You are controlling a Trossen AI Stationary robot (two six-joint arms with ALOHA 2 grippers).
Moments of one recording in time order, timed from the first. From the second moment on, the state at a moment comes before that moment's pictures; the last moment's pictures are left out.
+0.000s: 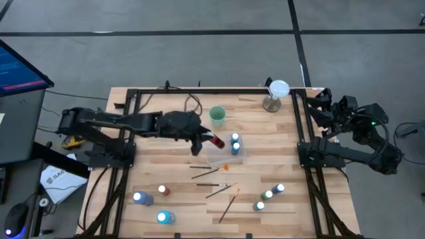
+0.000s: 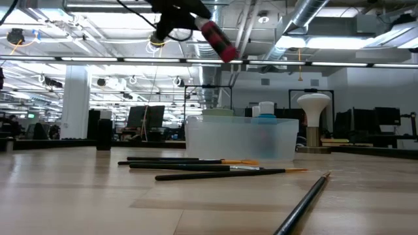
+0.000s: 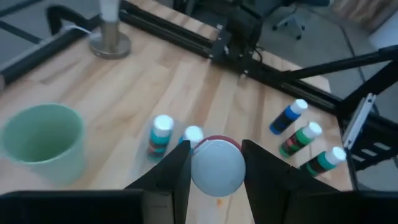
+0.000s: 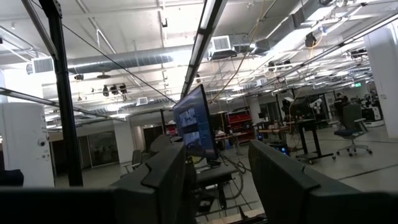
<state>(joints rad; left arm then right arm) -0.02 1.37 1.10 -0.21 -0.16 -0.40 -0.34 0.17 0.65 -0.05 -0.12 0.26</state>
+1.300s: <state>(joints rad) -0.03 1.74 1.21 -0.22 -0.31 -0.13 -0.34 0.17 0.65 -0.05 -0.12 0.26</state>
